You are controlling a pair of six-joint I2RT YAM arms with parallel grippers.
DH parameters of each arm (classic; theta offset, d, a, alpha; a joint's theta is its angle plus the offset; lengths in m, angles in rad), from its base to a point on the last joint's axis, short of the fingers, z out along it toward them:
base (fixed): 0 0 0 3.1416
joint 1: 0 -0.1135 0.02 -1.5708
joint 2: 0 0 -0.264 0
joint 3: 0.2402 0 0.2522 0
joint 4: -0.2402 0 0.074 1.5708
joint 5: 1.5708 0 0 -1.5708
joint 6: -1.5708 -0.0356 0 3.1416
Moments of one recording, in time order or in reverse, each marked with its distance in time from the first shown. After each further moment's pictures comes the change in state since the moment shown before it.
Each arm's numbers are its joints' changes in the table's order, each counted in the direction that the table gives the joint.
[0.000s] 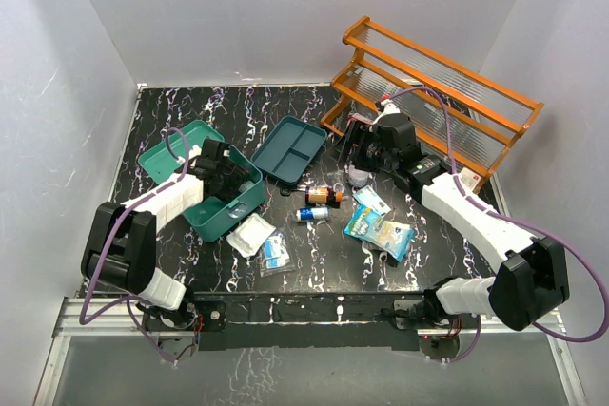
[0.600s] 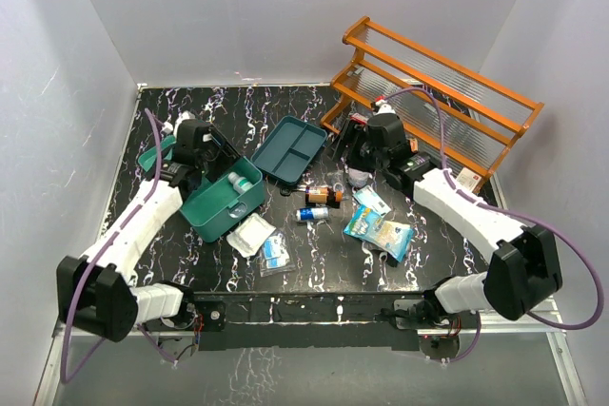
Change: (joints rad) left arm 0.000 0.237 0.140 -0.138 0.020 -0.230; right arm -0.033 -0.045 0.019 0.001 0.069 -0.034
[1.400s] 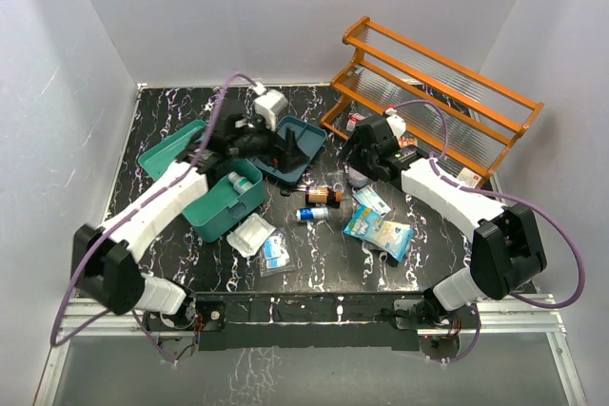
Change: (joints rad) left arm 0.187 -0.081 0.173 0.249 0.587 -0.772; right arm -0.004 -0.141 0.058 -0.164 0.271 -0.247
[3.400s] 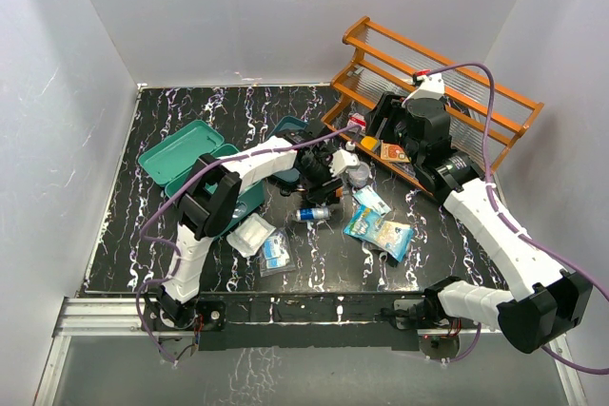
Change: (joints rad) left arm 0.240 -0.806 0.528 -0.526 -0.135 -0.745; right arm 0.084 0.315 0.058 0.128 0.011 0.525
